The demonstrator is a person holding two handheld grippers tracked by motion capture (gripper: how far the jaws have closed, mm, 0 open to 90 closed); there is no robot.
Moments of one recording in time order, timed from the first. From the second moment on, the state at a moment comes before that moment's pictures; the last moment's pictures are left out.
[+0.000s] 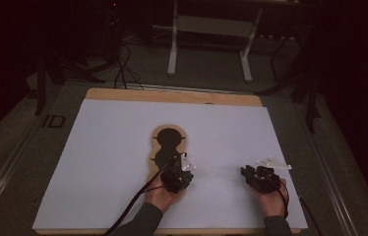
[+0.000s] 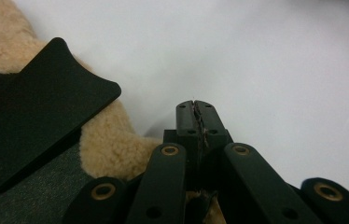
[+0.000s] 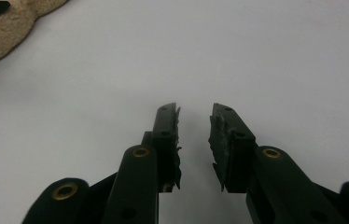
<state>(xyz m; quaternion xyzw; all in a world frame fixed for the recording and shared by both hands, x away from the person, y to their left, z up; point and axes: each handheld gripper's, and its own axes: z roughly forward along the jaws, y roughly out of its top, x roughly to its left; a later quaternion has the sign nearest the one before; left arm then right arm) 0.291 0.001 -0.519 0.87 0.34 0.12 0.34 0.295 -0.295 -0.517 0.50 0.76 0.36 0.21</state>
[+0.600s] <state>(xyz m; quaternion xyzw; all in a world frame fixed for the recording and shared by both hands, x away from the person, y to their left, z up) 0.282 0.015 -0.510 0.88 0.32 0.12 0.34 0.294 -0.296 -0.517 0.50 0.76 0.37 0.21</state>
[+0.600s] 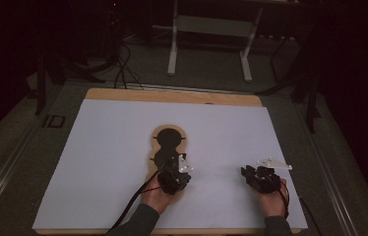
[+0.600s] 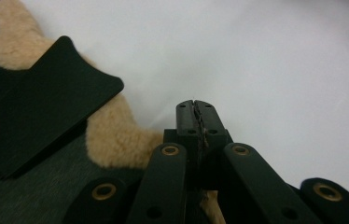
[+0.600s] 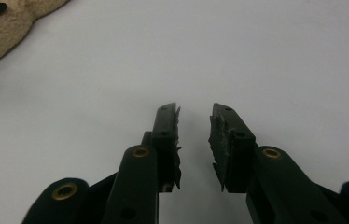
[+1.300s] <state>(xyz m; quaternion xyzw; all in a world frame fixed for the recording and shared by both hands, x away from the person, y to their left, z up) 0.283 0.001 -0.519 0.89 0.31 0.12 0.31 0.294 -0.297 -0.517 0.50 0.76 0.37 0.21</state>
